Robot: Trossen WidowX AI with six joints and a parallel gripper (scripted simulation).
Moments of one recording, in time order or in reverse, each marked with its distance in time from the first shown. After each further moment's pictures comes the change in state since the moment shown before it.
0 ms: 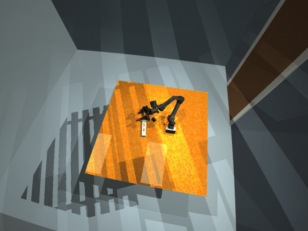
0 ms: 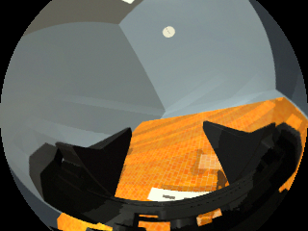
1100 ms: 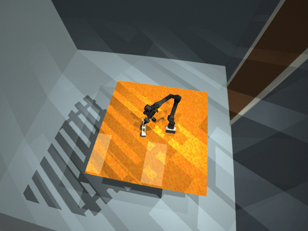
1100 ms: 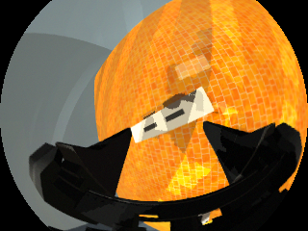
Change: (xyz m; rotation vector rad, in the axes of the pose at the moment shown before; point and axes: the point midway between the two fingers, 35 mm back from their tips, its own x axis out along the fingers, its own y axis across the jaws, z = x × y) arm -0.039 -0.036 -0.131 0.531 0.786 -0.393
